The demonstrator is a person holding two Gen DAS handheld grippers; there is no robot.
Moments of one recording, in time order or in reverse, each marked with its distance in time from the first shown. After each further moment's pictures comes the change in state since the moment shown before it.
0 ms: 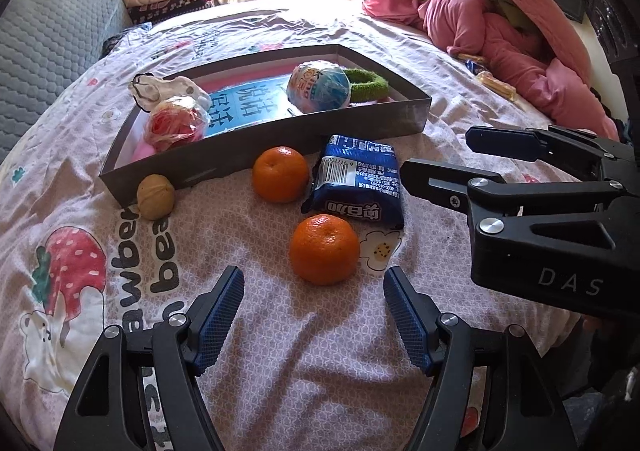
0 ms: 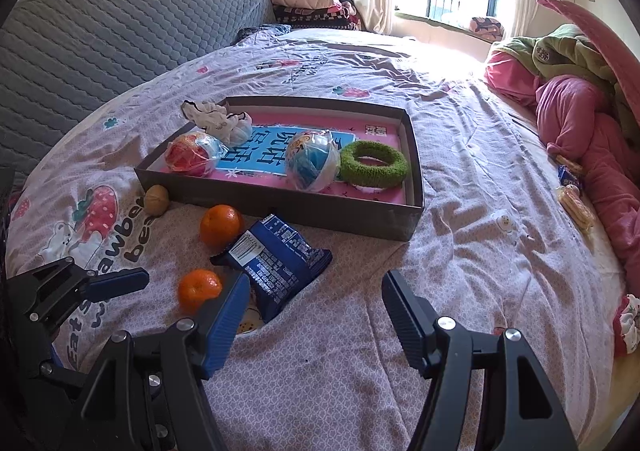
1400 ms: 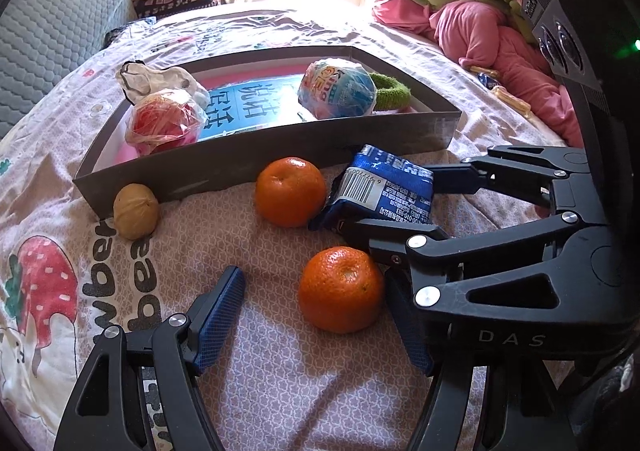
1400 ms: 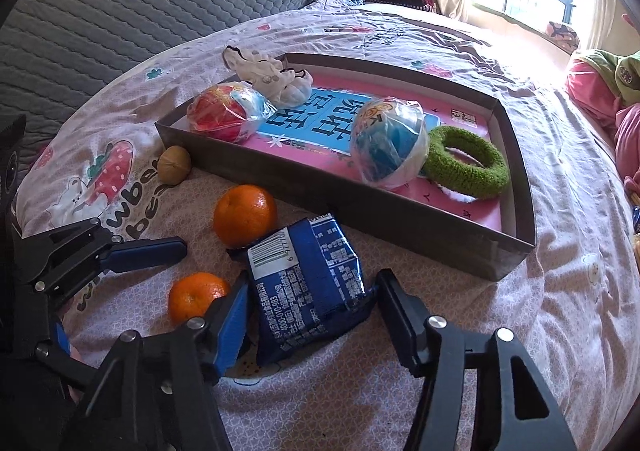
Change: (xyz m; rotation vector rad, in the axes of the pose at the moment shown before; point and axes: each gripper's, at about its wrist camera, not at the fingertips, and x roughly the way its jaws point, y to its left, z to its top) left arm 0.035 0.015 0.013 -0.052 -0.031 -0.023; right arm 0.064 0.012 0.011 -0.168 0.098 0.209
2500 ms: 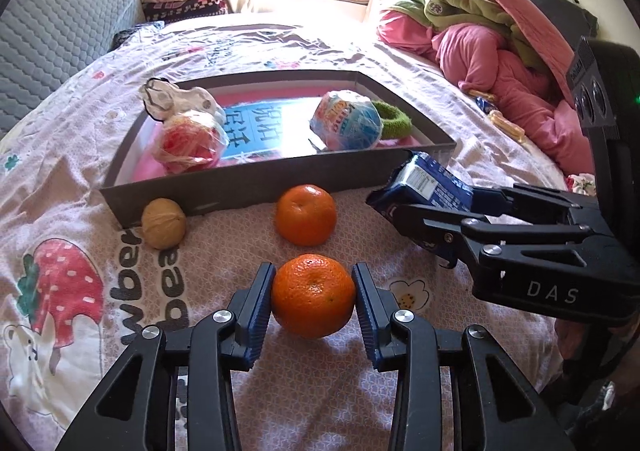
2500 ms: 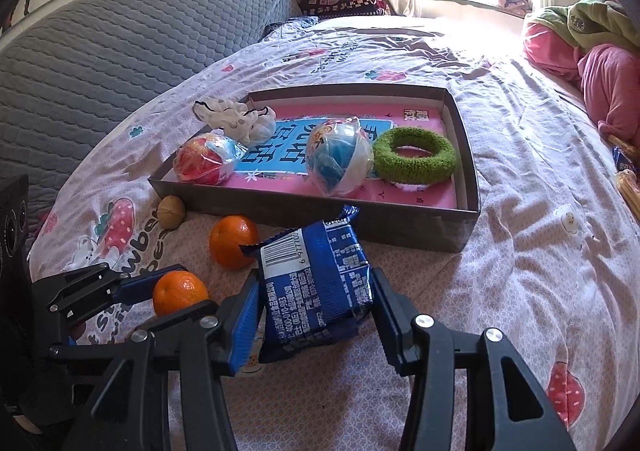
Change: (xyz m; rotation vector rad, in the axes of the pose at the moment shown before) left arm -0.026 0.012 0.005 -0.045 -0.052 -0.018; right arm -0.032 -0.019 -0.009 0.206 -0.094 -0.002
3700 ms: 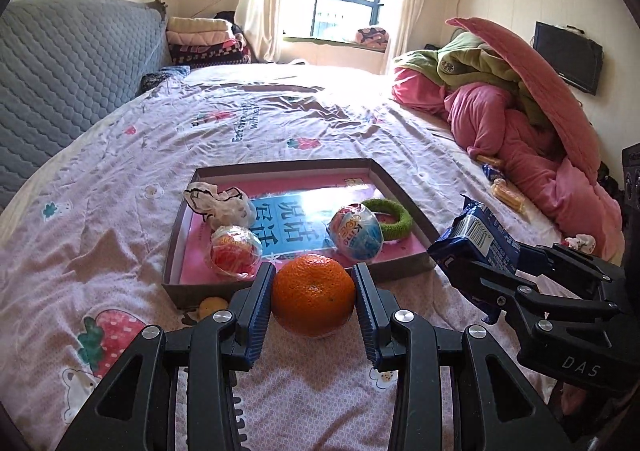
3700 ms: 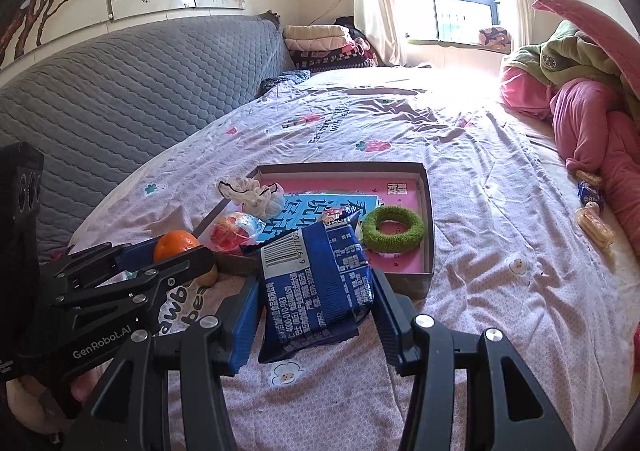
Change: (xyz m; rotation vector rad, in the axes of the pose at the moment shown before) left arm -0.068 -0.005 0.057 -0.027 -0.171 0.066; right arm -0.081 0.016 0.019 0.025 -0.192 -0.040
